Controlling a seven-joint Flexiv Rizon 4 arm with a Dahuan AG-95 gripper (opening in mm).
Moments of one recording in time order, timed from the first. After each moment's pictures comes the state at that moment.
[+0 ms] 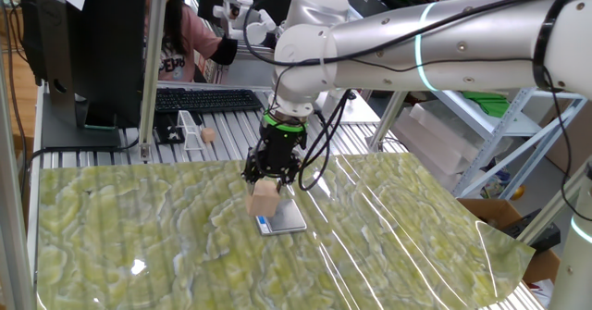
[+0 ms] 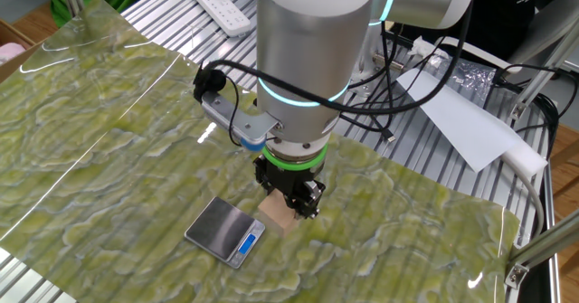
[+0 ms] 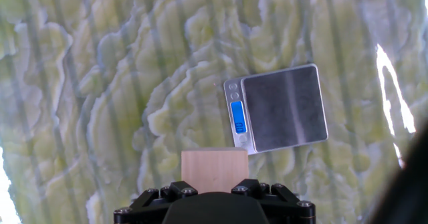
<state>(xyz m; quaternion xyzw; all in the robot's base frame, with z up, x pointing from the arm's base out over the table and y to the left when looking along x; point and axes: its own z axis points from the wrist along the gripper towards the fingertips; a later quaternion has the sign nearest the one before) 0.594 0.112 0.146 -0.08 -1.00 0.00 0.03</state>
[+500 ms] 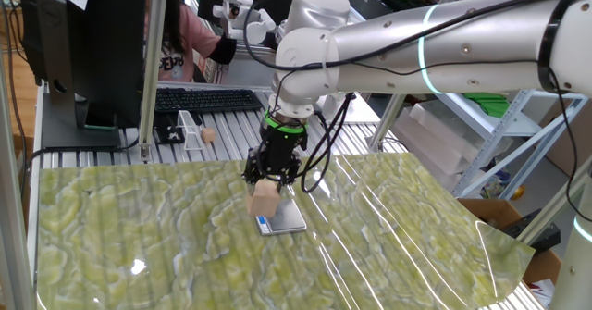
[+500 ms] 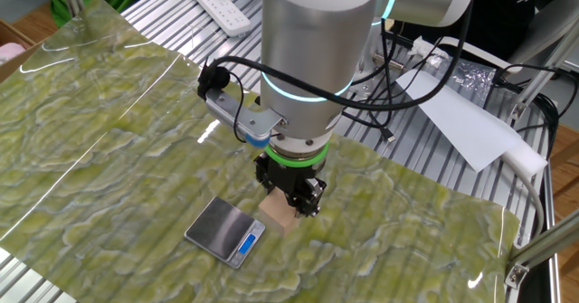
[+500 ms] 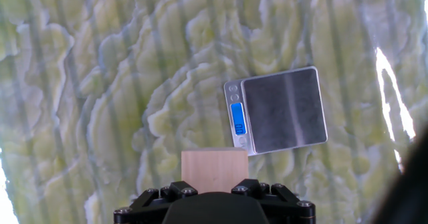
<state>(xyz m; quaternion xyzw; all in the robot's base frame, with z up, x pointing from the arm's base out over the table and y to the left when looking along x) 0.591 0.111 0.145 -0.07 -1.00 0.00 0.02</state>
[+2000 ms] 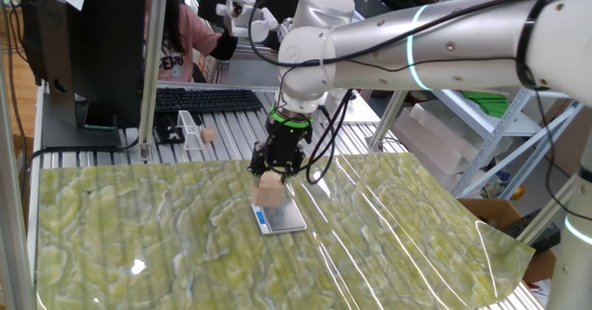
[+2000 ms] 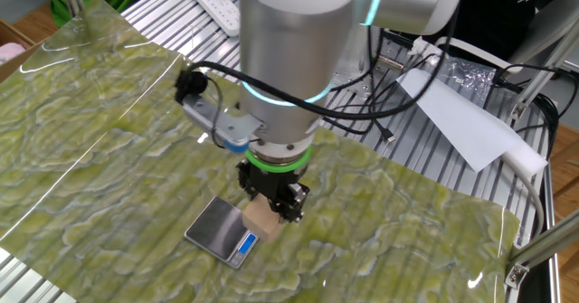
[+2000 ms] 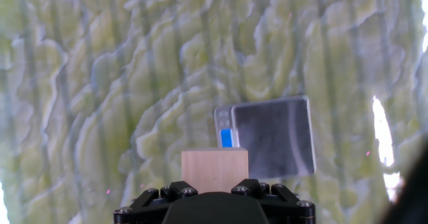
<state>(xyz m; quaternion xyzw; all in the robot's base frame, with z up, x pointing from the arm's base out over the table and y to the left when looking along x) 0.628 0.083 0.141 -0.05 -1.00 0.00 0.01</state>
